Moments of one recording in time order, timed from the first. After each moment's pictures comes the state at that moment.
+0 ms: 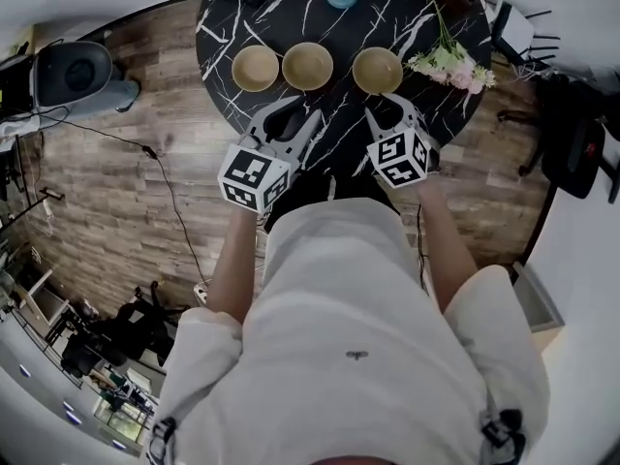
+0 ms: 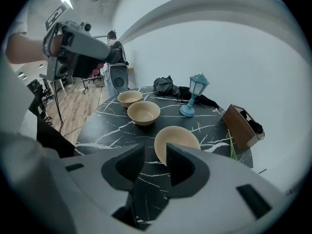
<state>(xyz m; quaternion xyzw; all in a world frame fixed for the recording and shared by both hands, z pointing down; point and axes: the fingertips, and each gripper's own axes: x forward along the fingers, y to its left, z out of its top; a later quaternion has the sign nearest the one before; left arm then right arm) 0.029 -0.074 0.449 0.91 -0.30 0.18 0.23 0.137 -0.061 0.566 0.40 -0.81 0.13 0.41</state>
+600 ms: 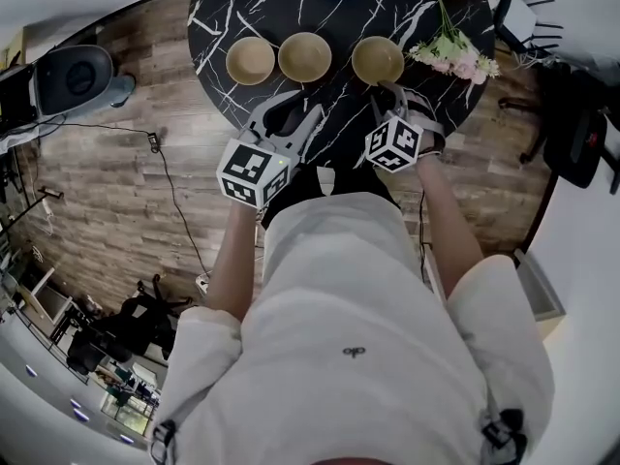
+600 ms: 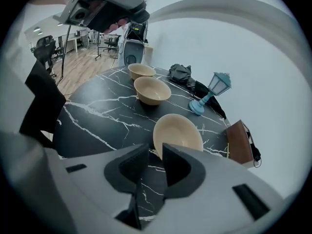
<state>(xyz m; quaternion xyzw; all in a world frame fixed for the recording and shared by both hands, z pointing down) 0.031 -0.073 0.465 0.91 -0.29 0.19 0.24 0.146 -0.064 0.619 0.33 -0.78 0.00 0.54</state>
